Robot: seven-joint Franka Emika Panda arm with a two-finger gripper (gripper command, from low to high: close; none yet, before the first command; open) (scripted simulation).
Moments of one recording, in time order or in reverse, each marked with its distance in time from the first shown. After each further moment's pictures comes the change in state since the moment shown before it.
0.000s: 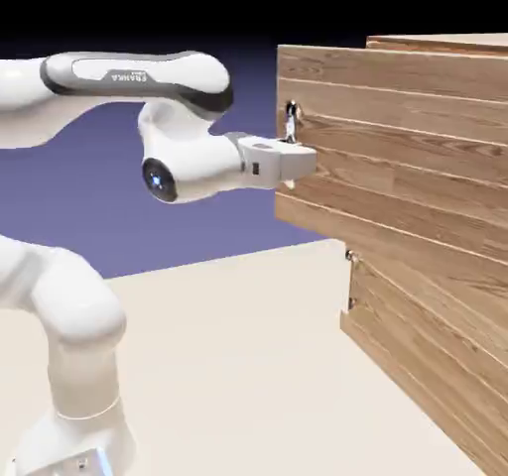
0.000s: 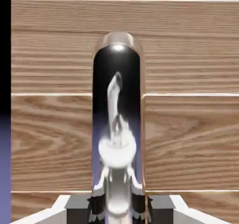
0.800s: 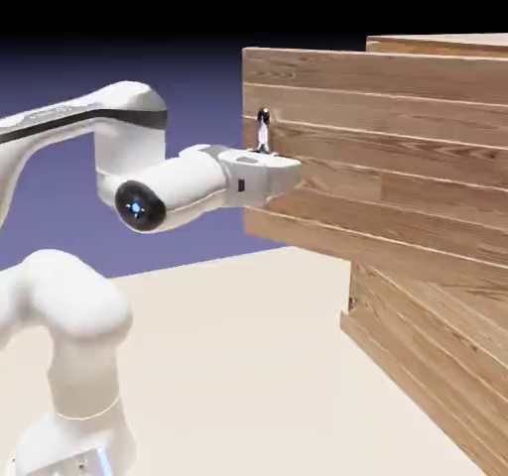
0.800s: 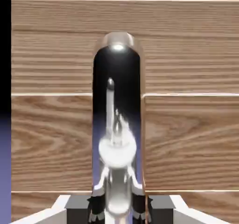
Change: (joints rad) arm -0.078 -0.428 -0.220 -0.267 -1.025 -0.191 0.802
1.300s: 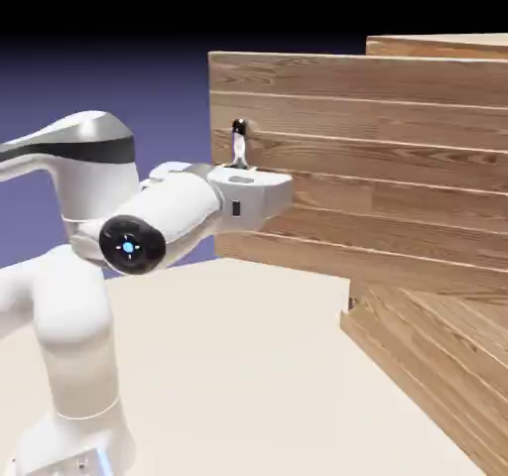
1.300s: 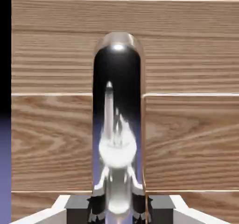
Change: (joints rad) arm -0.292 -0.057 -0.413 0.116 -0.485 -0.652 0.129
